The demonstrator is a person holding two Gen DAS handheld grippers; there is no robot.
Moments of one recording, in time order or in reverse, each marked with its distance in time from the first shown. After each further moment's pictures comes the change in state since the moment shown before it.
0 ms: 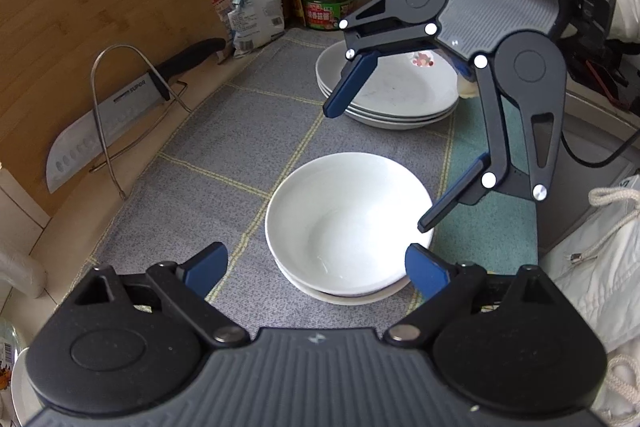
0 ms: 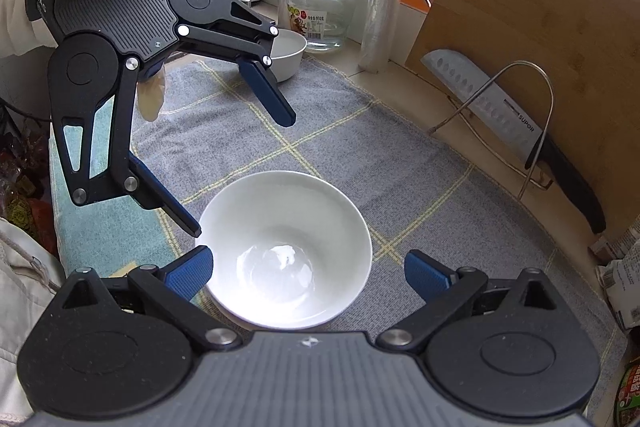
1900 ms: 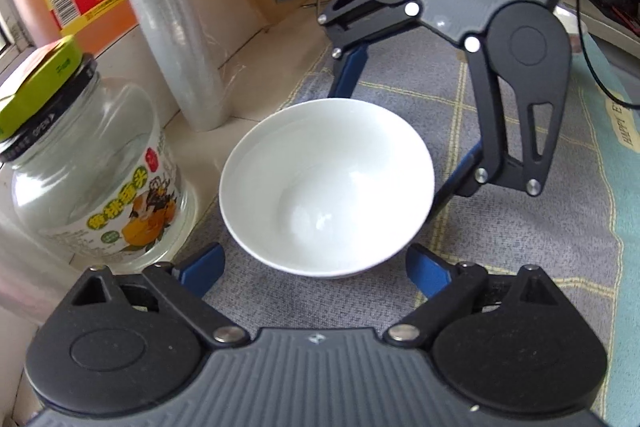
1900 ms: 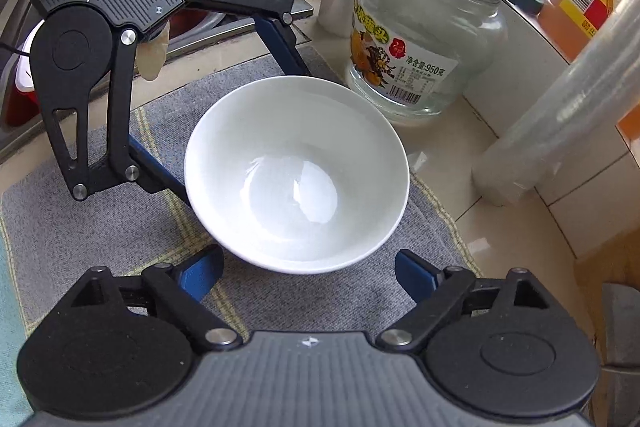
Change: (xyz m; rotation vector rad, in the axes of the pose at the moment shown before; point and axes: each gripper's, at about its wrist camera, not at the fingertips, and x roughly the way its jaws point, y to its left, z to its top) left arm -0.046 0.213 -0.185 0.077 0.027 0.065; right arm 0.243 0.066 0.210 -0.151 0.215 0.000
